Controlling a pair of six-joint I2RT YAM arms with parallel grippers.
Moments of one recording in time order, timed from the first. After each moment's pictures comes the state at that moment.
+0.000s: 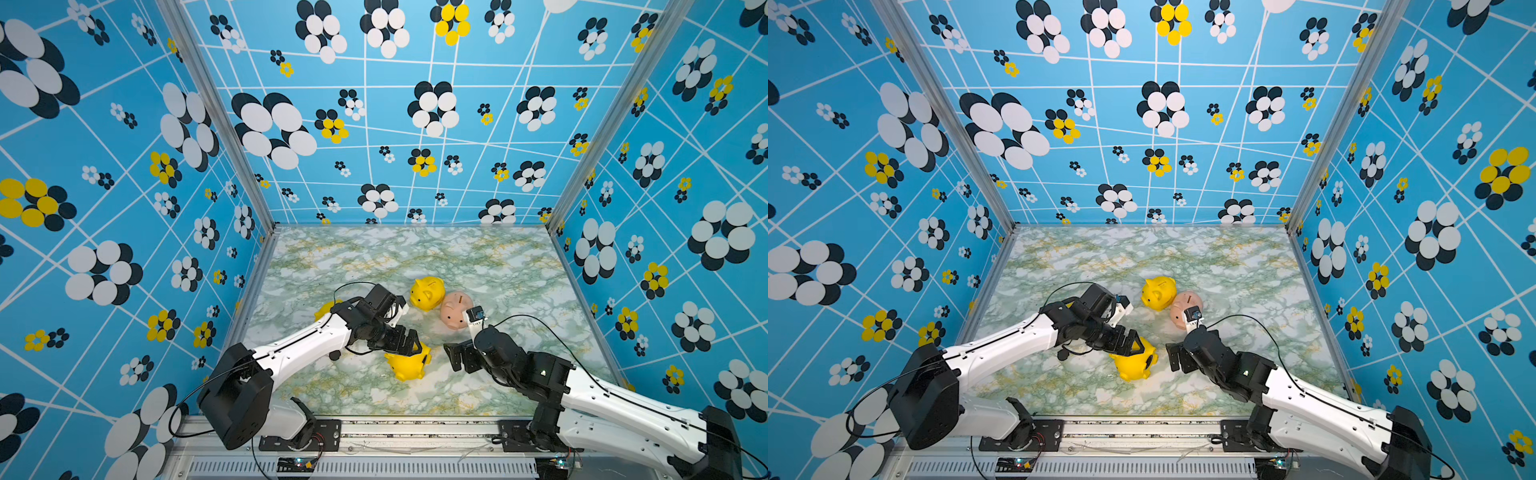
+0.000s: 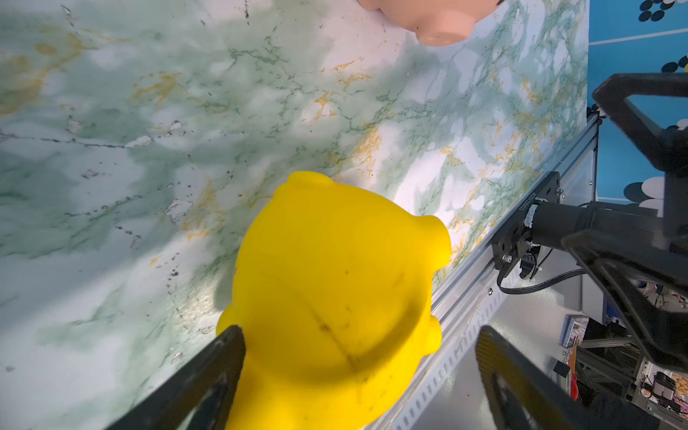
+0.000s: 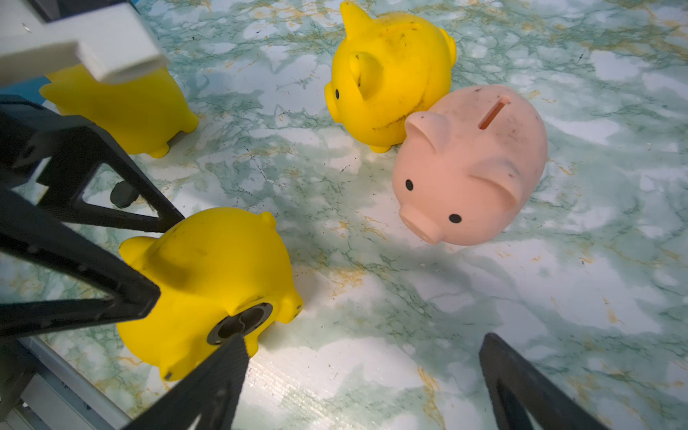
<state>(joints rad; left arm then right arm) -0.72 1.40 0.91 -0.58 0.47 -0.48 0.99 0.87 0.56 -0.46 0.35 0.51</state>
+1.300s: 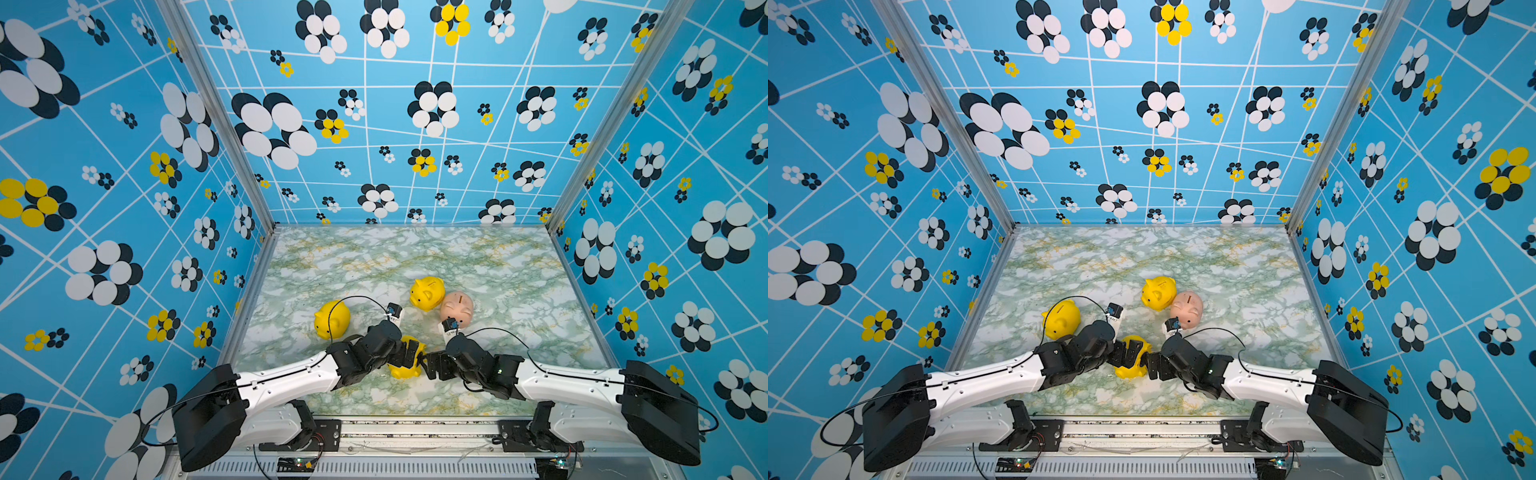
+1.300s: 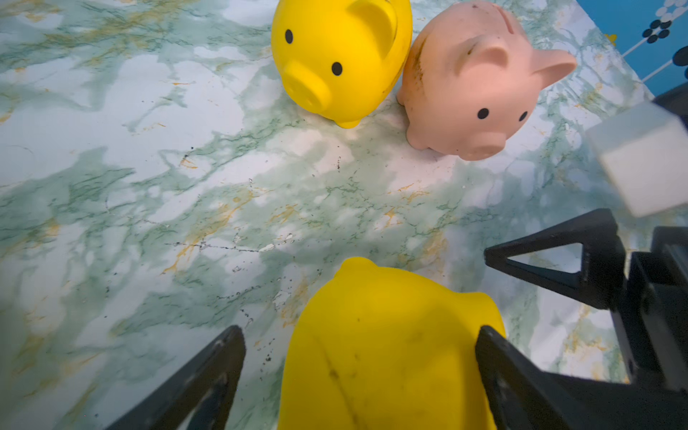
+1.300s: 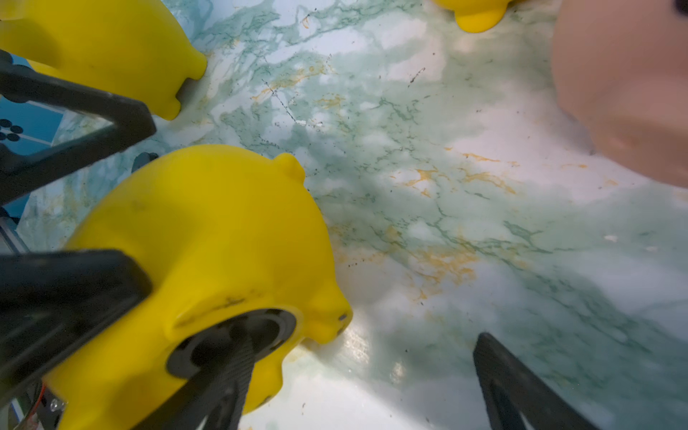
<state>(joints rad) -0.98 1.22 0.57 -0.07 -0.21 -0.51 1.03 1.25 0.45 0.00 0.17 0.73</state>
